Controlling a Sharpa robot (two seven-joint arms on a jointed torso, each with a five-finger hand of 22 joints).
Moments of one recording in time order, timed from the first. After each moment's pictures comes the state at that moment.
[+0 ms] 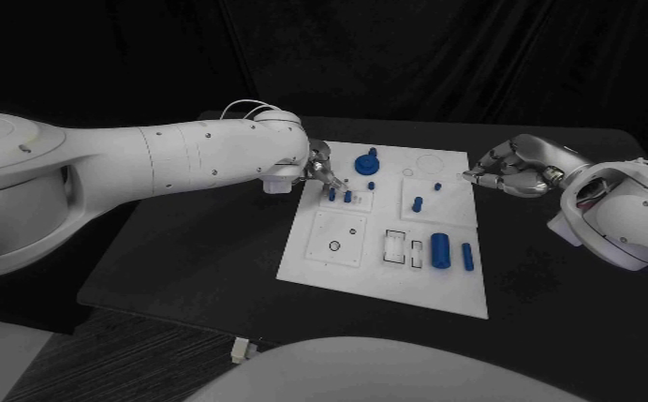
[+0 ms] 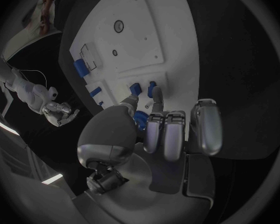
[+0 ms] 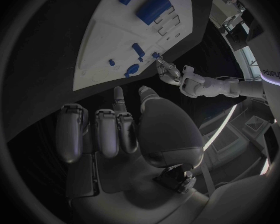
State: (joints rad) left arm 1.30 -0.65 -0.21 1.27 -1.05 0.16 -0.49; left_hand 0.98 0.02 0.11 0.18 0.10 0.98 0.04 0.24 1.12 1.47 -0.03 1.55 1.30 1.47 -0.07 1.56 1.29 0.08 1.44 0.03 1.35 1.29; right arm 1.31 -0.94 -0.21 1.58 -1.24 -0.30 -0.16; right_hand 1.19 0.00 0.00 0.29 0.40 0.89 0.09 0.29 0.32 1.47 0.00 1.55 1.31 1.46 -0.06 1.50 1.30 0.03 1.46 0.05 1.43 1.29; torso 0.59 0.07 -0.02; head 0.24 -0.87
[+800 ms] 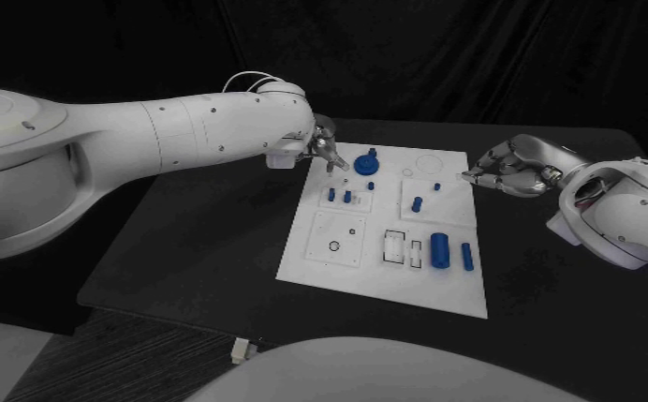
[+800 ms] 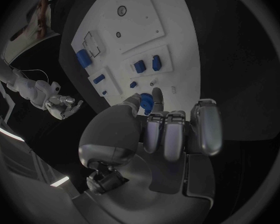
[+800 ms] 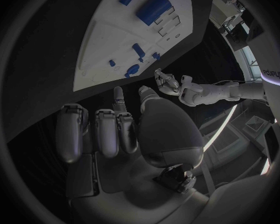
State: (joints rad) left arm 1.37 -0.60 -0.21 1.18 -1.07 0.23 -0.45; left_hand 1.04 0.06 0.09 0.18 0.22 0.95 0.05 0.28 1.15 1.47 -0.03 1.55 1.30 1.47 -0.07 1.56 1.29 0.08 1.44 0.03 1.35 1.29; right arm 1.31 -0.93 -0.21 1.57 -1.24 -0.30 -0.16; right_hand 1.19 0.00 0.00 0.29 0.40 0.89 0.09 0.29 0.32 1.47 0.00 1.55 1.31 1.46 -0.06 1.50 1.30 0.03 1.46 0.05 1.43 1.29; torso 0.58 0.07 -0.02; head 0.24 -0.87
